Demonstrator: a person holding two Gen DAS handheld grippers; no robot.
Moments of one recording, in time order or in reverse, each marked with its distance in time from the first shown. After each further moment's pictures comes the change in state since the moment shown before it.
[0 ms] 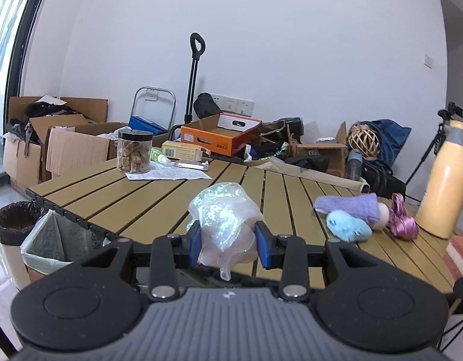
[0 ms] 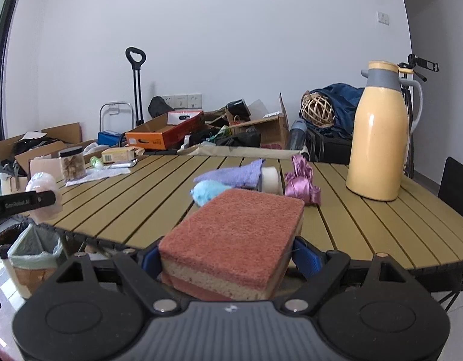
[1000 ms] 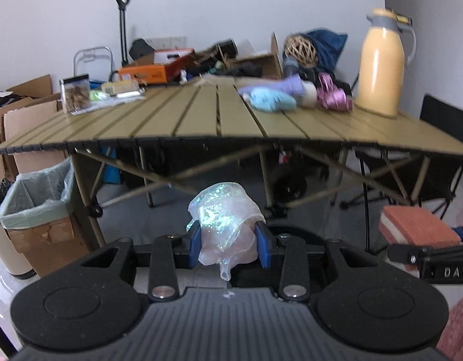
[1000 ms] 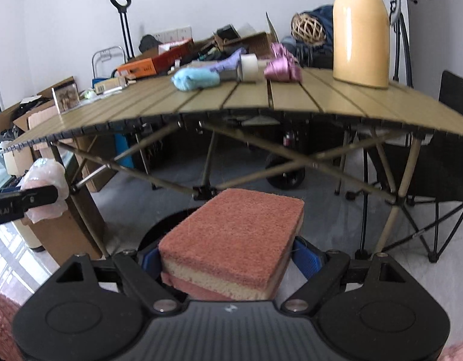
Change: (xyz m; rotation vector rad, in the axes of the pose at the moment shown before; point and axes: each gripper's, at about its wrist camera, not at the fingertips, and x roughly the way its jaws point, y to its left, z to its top) left arm -0.048 -0.053 -0.107 0.237 0.265 -0.156; right arm -0.006 -0.038 -0.123 0.083 0.257 0.032
